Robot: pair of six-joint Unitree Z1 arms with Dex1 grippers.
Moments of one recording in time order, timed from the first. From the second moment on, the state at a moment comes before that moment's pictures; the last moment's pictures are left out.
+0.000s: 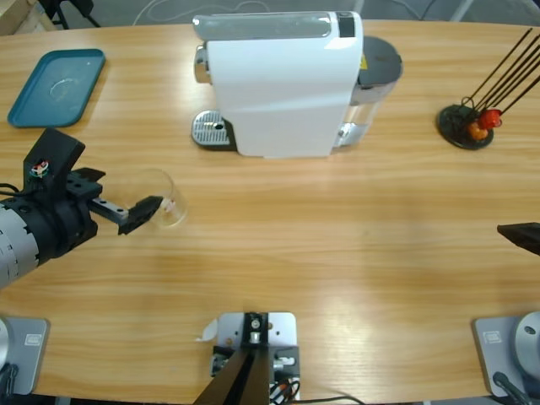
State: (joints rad) arm 0 -1.43 1.44 -0.70 0.33 0.66 -0.69; arm 1 1.19 0.92 -0.89 0.85 -0.37 0.45
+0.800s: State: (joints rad) arm 0 -1.43 1.61 -0.68 0.24 0.69 -0.83; arm 1 1.19 0.92 -0.88 0.86 -0.37 0.45
